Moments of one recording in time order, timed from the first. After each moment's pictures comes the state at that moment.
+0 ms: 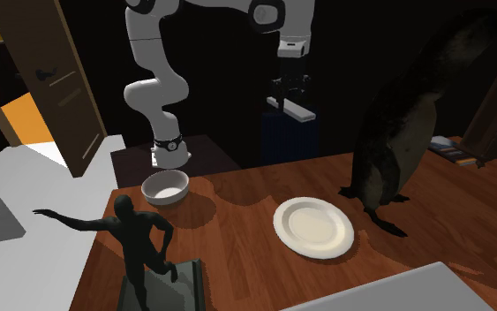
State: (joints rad) arm 0.15 -0.09 0.49 -1.99 0.07 1.91 0.73
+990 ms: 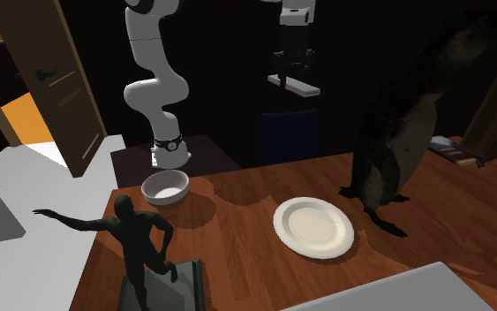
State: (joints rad) arm 0.14 -0.10 0.49 -1.79 0.06 1.72 0.73
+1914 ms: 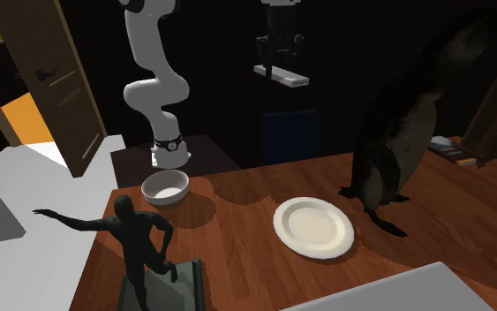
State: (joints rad) arm 0.08 -0.15 0.40 -1.75 0.08 1.61 0.58
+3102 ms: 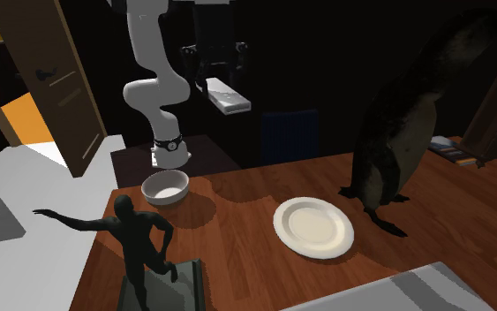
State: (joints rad) arm -0.10 -0.13 0.14 -1.74 0.04 1.60 0.16
